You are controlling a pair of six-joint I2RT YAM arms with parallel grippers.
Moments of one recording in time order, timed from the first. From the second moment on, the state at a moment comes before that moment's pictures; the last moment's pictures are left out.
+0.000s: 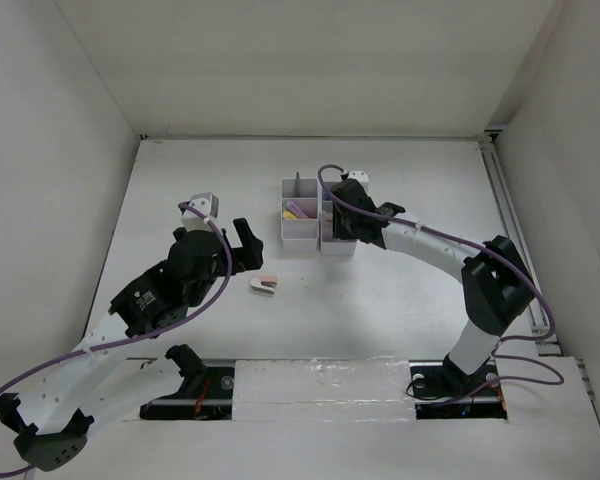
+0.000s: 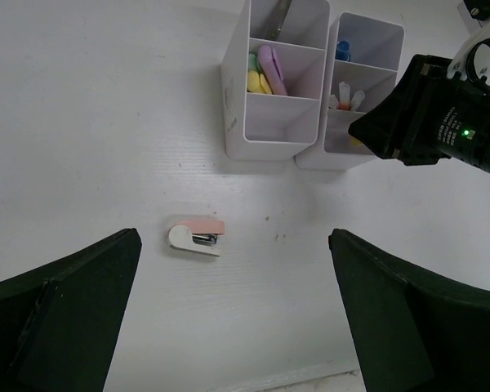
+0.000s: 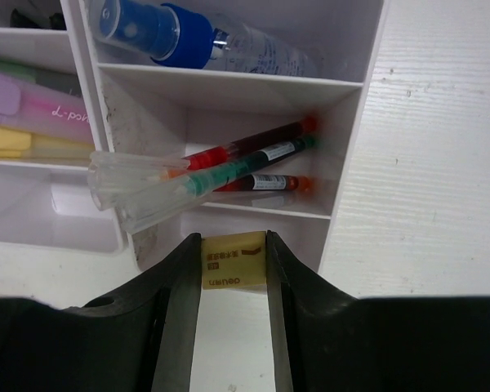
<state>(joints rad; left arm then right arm) -0.80 0.74 0.96 -0.71 -0.47 -0.63 0.69 1.72 1.25 -0.40 0.36 0.52</state>
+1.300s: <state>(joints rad) -0.80 0.74 0.96 -0.71 -0.46 -0.63 0.71 1.73 1.25 -0.39 0.35 0.55</state>
